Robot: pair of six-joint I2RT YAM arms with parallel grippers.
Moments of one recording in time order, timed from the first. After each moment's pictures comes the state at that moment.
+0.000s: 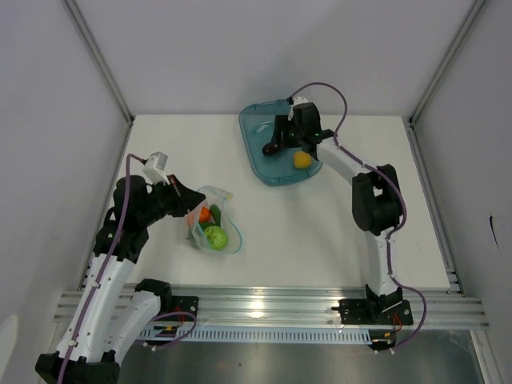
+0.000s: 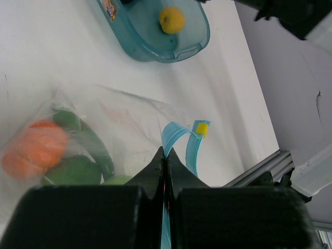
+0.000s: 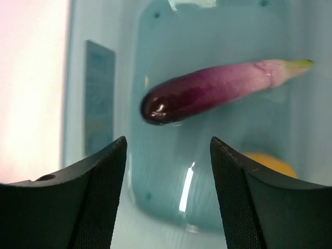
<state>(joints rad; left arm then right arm) -0.16 0.71 0.82 -0.49 0.43 -0.52 0.43 2.23 1.84 -0.18 -0.07 0.29</state>
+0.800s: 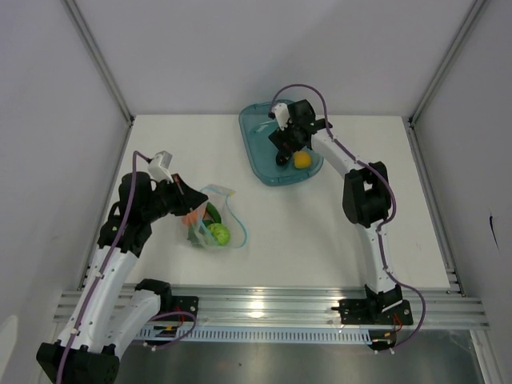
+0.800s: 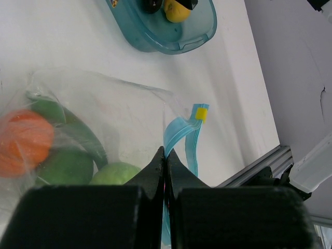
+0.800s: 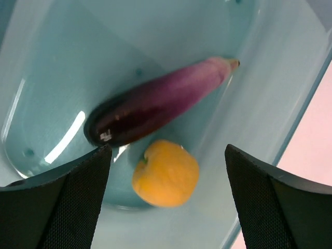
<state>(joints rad) -0.16 0.77 0.80 -0.48 0.45 -0.52 0.42 2.30 2.05 -0.56 0.00 -0.42</state>
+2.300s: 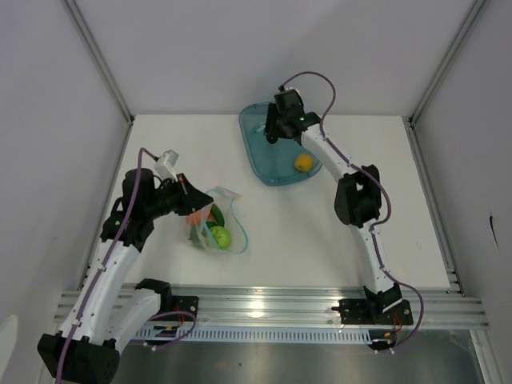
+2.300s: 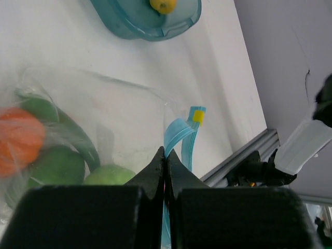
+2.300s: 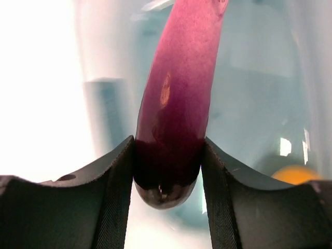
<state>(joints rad) -0.16 0.79 0.81 -0.47 0.53 -0.52 0.48 2.46 2.35 -0.58 0.12 0.47</state>
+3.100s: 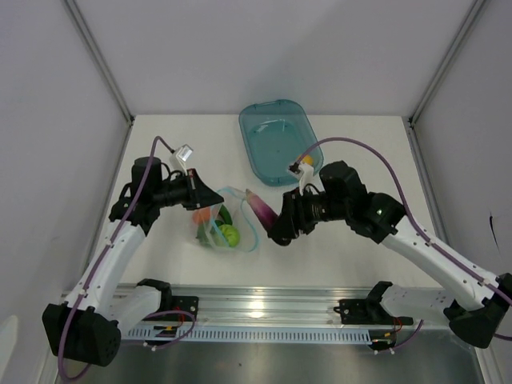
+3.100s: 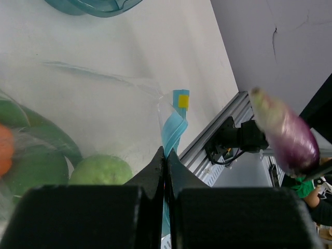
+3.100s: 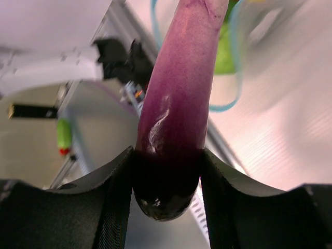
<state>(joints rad) -0.16 0.98 0.86 -0.44 0.77 -0.48 0.81 1.12 1.20 -0.62 -0.48 0.49</state>
